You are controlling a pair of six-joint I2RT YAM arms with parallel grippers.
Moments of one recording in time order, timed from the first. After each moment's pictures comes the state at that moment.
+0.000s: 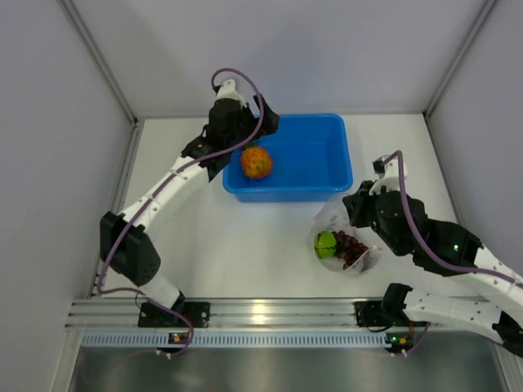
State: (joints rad) left arm -0.53 1.69 1.54 -0.15 -0.15 -0.61; right arm 1.03 0.77 1.13 -0.80 0.64 0.52
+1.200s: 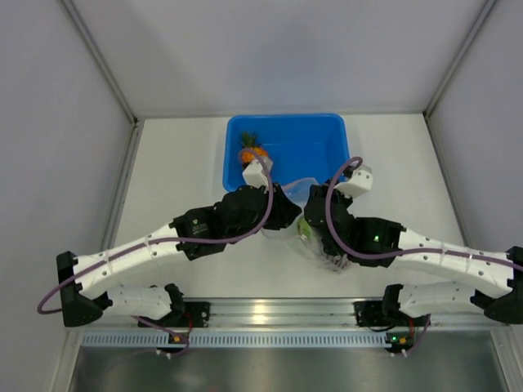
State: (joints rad) left arm -1.14 1.16 1.16 -0.38 -0.32 -0.84; right arm 1.23 1.10 1.08 -0.47 1.15 0.94
